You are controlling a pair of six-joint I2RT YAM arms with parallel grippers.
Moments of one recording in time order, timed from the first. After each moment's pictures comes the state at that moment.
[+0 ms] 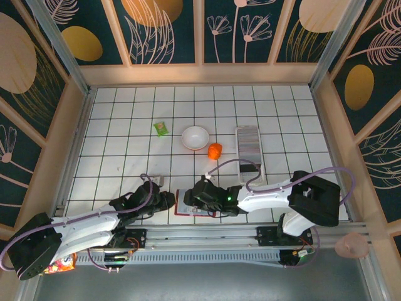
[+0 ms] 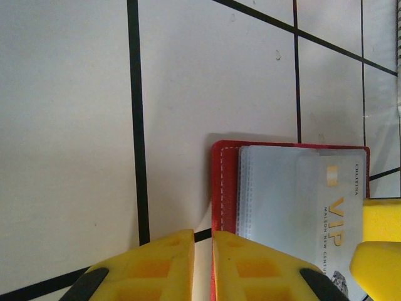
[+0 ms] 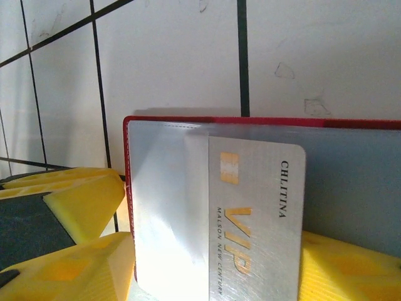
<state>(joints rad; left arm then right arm) -0.88 0.92 0.11 0.05 0.07 -1.03 1.28 1.52 0.65 0.00 0.12 1.33</state>
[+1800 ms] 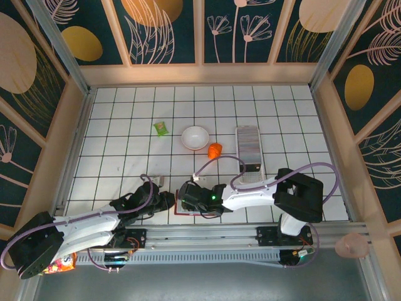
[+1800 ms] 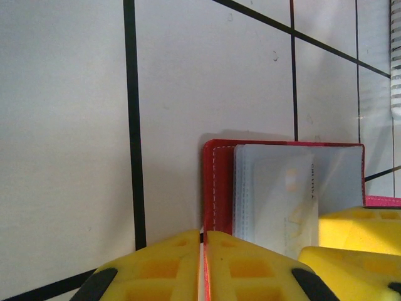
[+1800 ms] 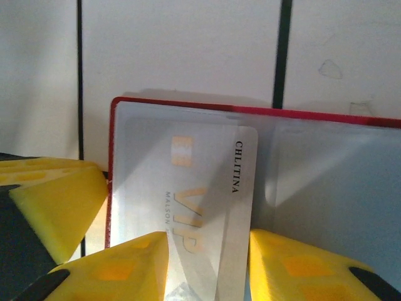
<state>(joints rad) -0.88 0.94 0.09 0.10 0.08 -1.04 1.34 1.67 0.84 -0.21 0.19 1.23</state>
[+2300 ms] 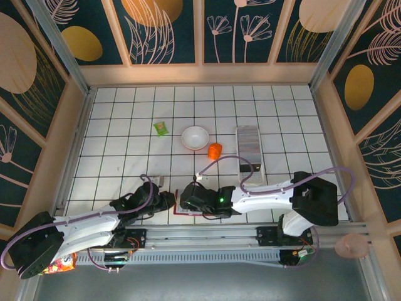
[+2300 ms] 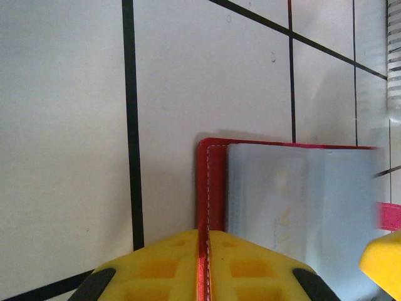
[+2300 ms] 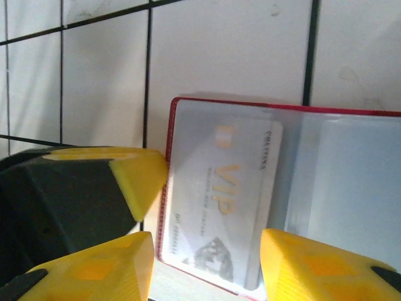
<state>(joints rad) -0.88 0.94 0.09 0.11 0.08 -1.05 1.37 1.54 0.80 -0.21 0.23 1.28</state>
